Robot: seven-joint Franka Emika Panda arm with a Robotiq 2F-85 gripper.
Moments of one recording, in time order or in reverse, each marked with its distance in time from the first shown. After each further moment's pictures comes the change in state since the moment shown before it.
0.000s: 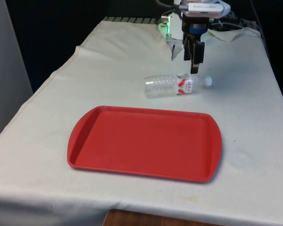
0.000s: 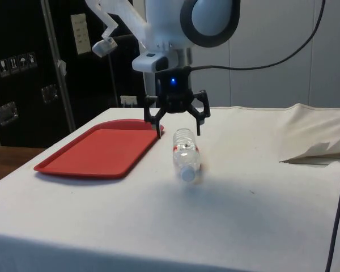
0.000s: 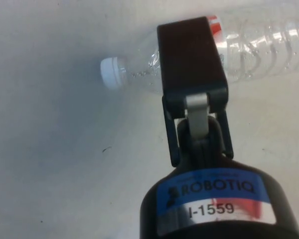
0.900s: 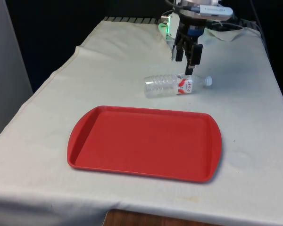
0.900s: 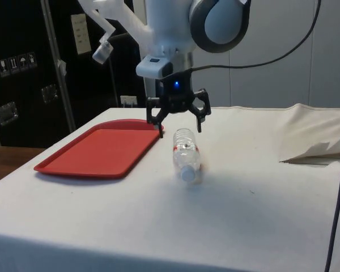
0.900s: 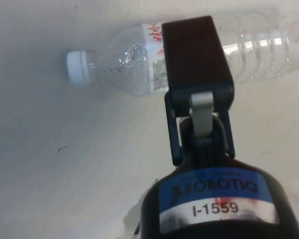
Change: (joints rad) arm 0.000 0.012 -0.022 0.002 -0.206 0.008 0.034
